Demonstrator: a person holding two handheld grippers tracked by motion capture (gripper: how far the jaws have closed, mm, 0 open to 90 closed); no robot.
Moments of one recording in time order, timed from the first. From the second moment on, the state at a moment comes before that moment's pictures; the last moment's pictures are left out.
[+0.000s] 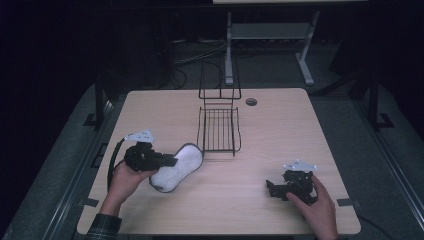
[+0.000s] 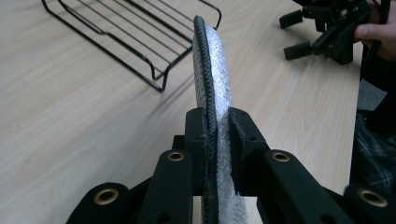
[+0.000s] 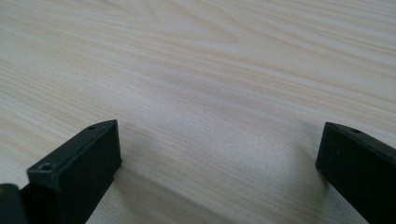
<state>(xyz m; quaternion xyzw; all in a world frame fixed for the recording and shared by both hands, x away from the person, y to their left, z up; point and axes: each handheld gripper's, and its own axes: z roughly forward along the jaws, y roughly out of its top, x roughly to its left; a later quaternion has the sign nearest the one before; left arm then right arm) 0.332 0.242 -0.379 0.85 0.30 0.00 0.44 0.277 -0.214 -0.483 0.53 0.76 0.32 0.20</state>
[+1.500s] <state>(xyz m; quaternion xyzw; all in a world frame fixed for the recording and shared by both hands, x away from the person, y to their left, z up) 0.428 0.198 -0.355 0.84 0.31 0.02 0.45 0.278 -0.214 -0.483 0.52 0.76 0.32 0.20</state>
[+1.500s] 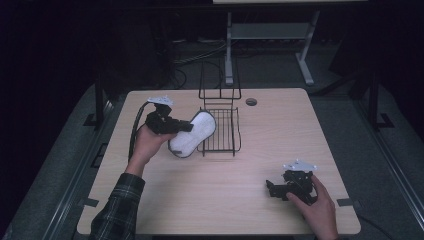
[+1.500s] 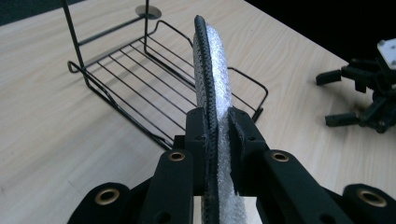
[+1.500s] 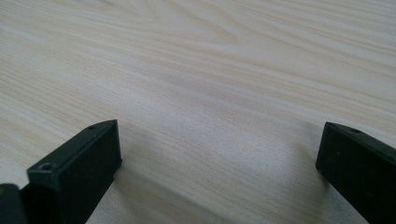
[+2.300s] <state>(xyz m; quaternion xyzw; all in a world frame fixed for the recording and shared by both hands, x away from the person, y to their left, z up) 0.470 0.160 -0.358 0.83 0.31 0.02 0.47 0.278 -0.214 -0.483 0.52 0.77 0.32 0.20</state>
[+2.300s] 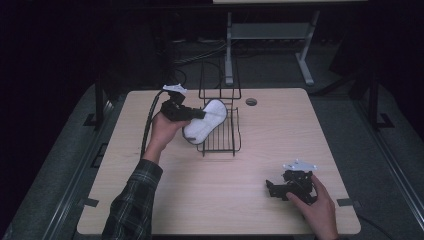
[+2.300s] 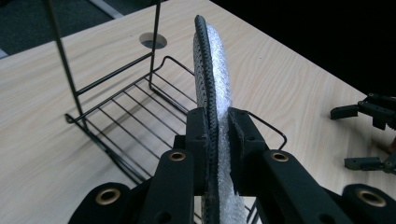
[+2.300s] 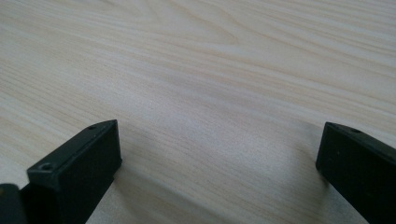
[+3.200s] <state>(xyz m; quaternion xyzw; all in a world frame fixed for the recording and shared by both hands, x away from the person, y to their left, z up) 0.500 0.131 -0.393 0.84 0.33 0.02 0.43 0.279 -0.213 -0.483 0.52 0.77 0.32 0.20</state>
